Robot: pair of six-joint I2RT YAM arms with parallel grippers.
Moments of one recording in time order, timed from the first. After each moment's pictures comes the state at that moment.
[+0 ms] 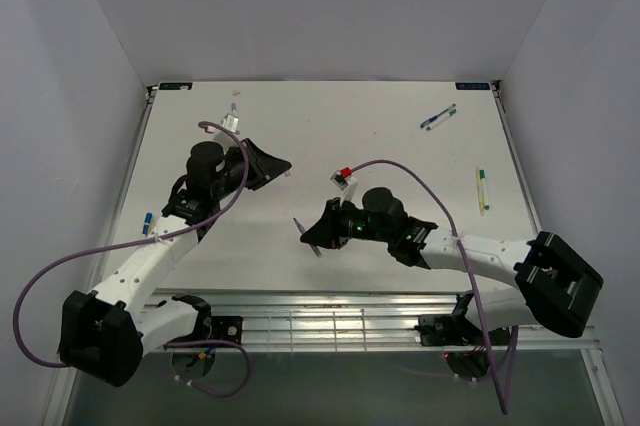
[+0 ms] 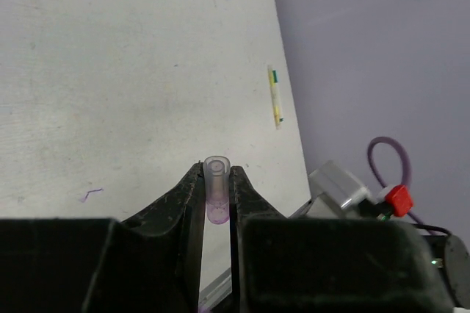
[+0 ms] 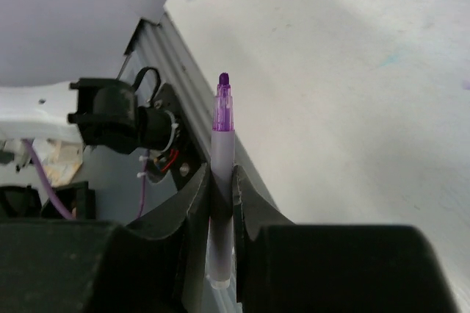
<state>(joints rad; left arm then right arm) -0.36 1.07 0.75 0.08 0.36 -0.87 0.97 1.33 0.62 0.44 -0.37 0.73</state>
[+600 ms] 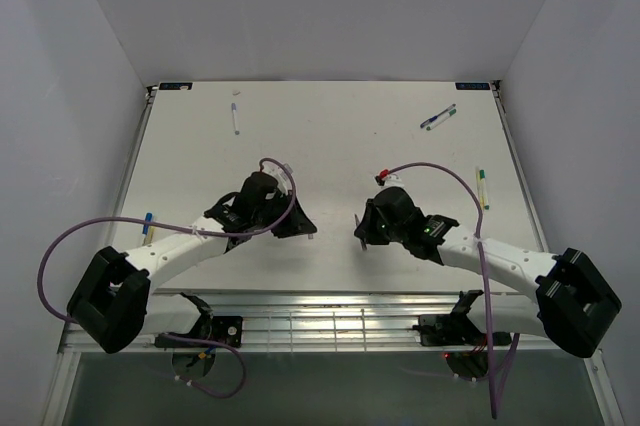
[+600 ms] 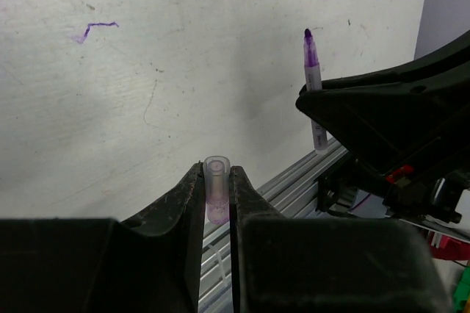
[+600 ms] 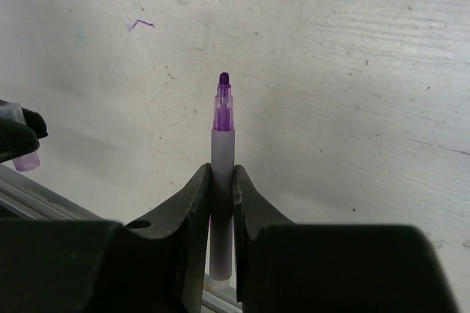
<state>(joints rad) -0.63 1.27 0.67 -0.11 0.30 -0.81 0.83 1.19 0.61 -0.17 0.08 0.71</state>
